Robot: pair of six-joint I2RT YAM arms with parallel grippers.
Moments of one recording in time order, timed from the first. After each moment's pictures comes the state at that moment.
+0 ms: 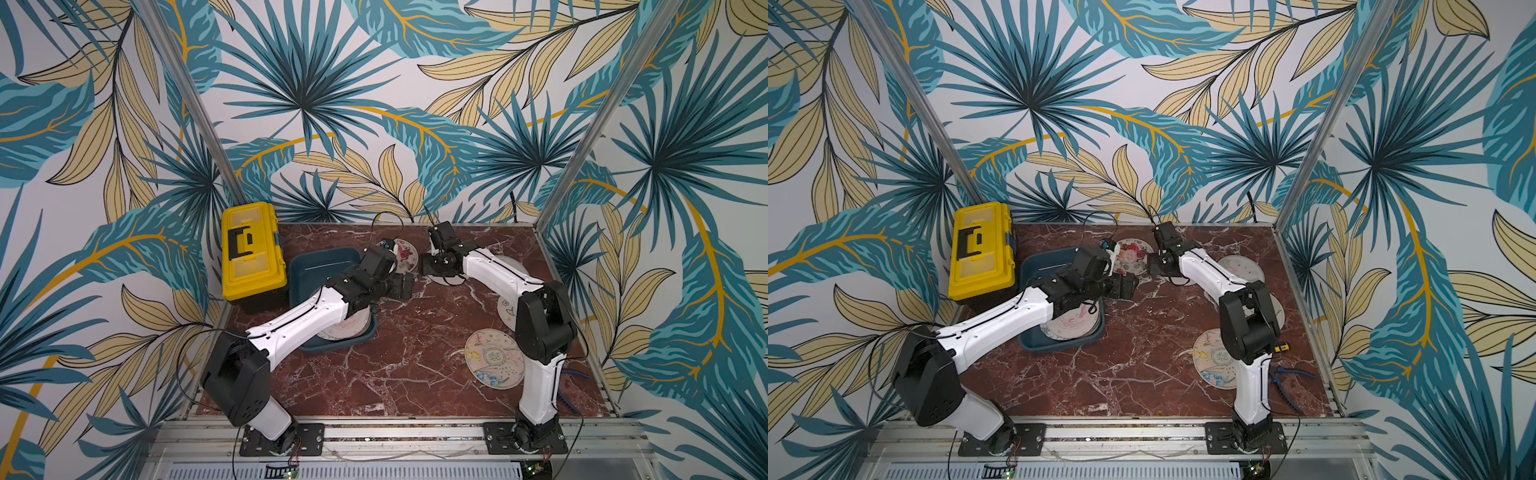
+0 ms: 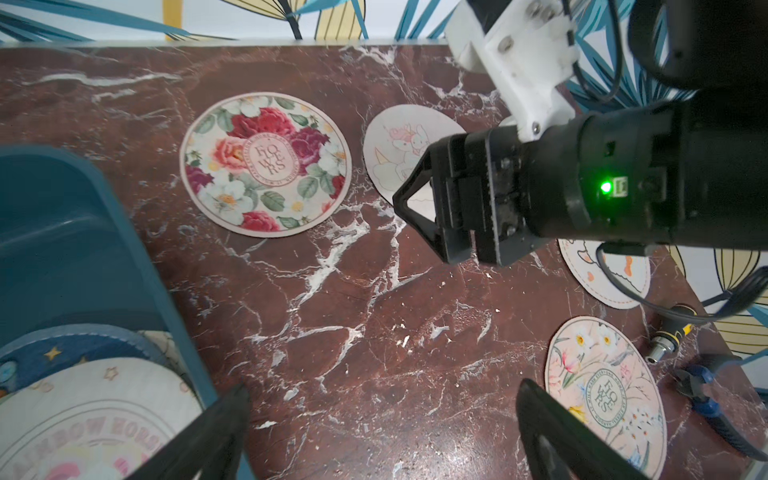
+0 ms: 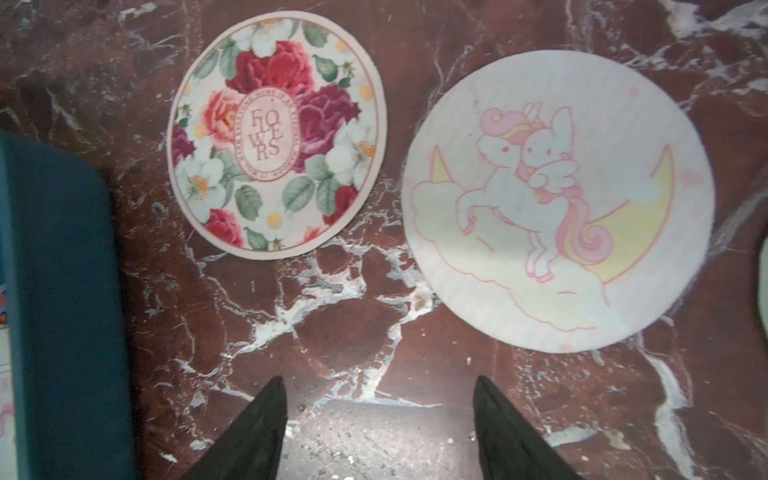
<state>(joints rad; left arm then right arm) -0.68 1.60 1.28 -0.36 -0.03 -0.43 0.39 2.00 1.64 -0.65 0.07 0.39</state>
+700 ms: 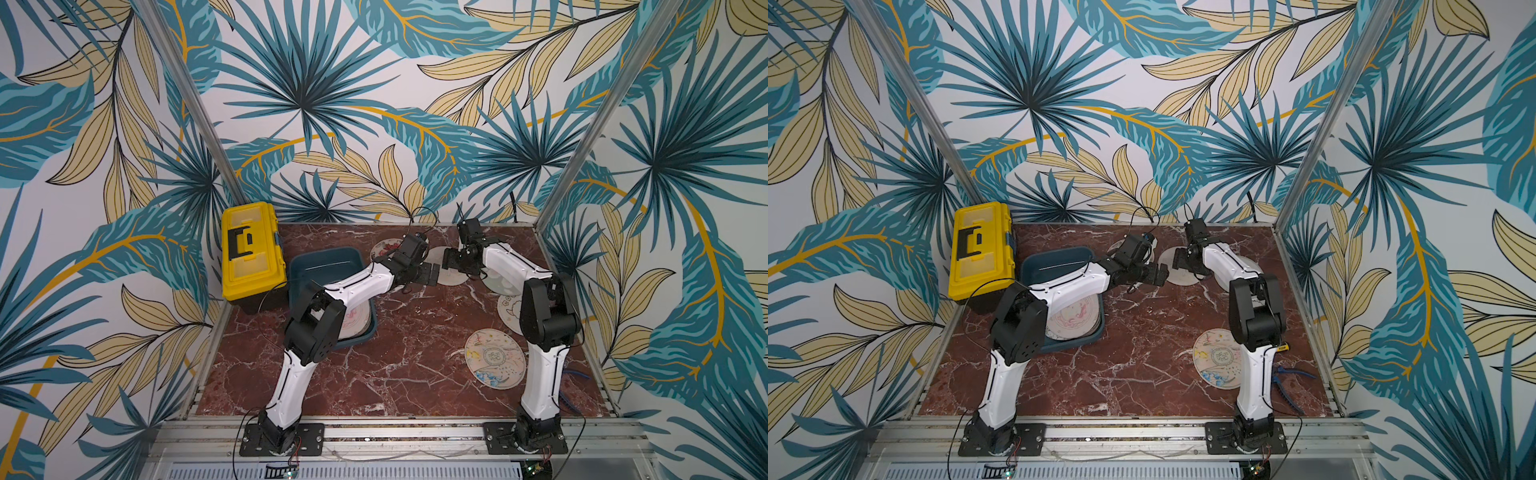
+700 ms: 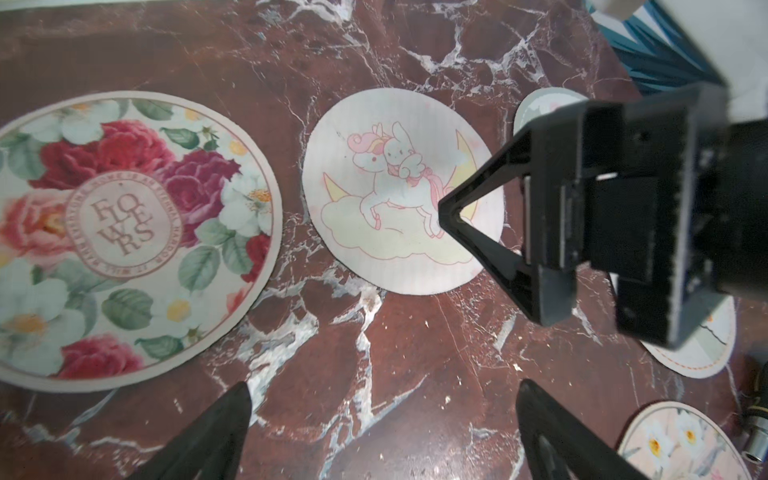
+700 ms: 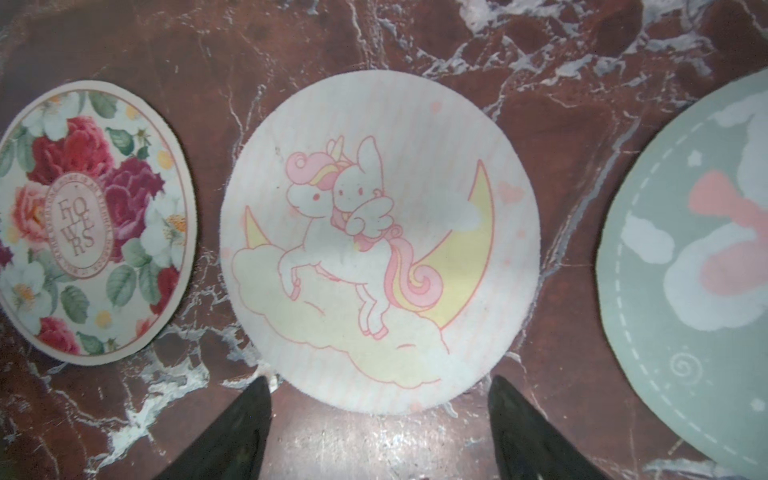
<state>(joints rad) -0.69 2.18 1.77 -0.35 0.03 -0.37 0.19 2.09 1.66 -0.64 0.04 0.40</state>
